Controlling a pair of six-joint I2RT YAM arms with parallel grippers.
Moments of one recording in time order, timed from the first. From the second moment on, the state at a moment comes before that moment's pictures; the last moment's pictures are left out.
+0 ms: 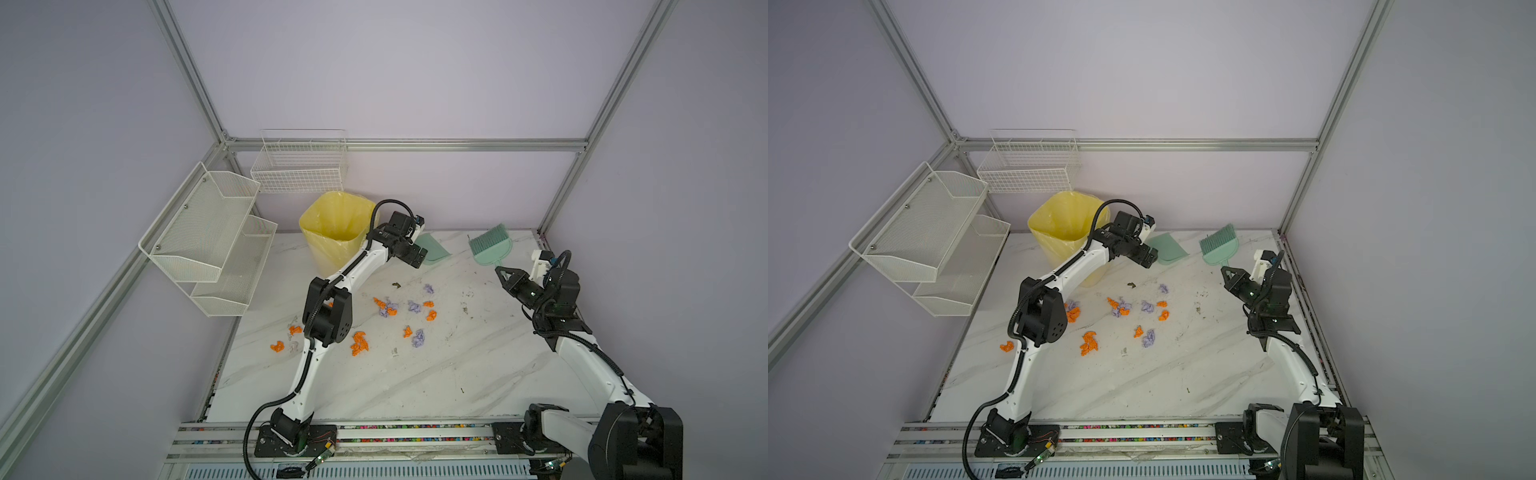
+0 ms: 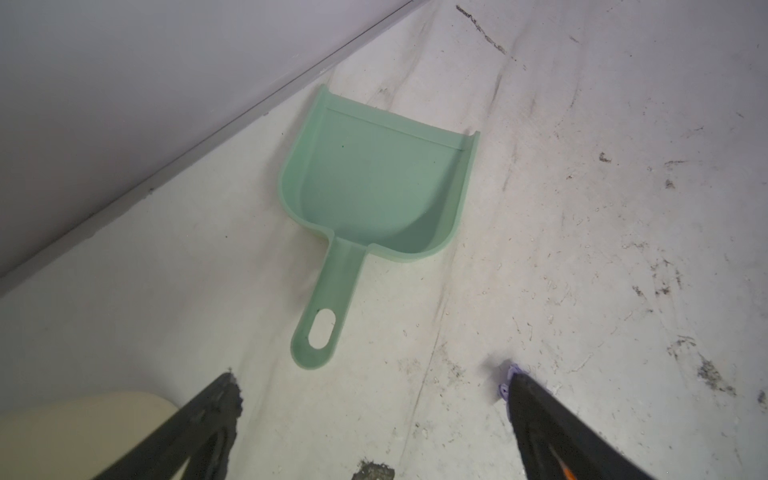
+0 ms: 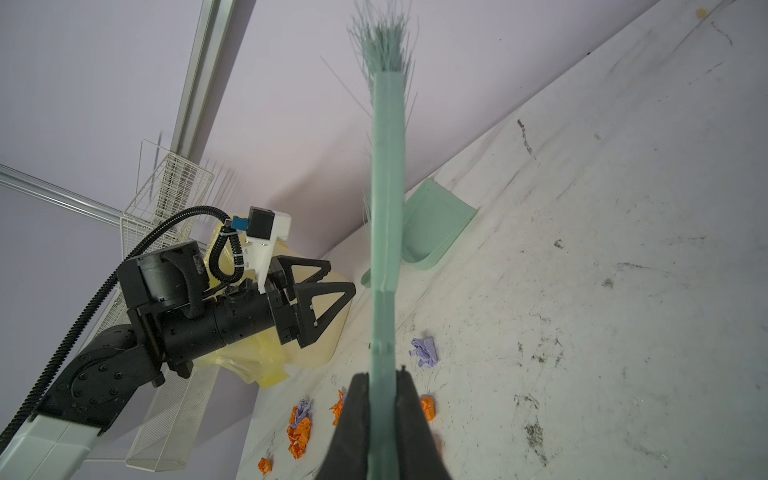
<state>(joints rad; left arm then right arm) -0.51 2.39 2.28 -0.70 0.05 0.15 -0.06 1.13 0.67 0.18 -0.52 0.76</state>
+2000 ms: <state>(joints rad) -0.46 2.59 2.37 -0.64 0.05 0.26 -0.06 1.23 0.60 0.25 -0.55 0.75</state>
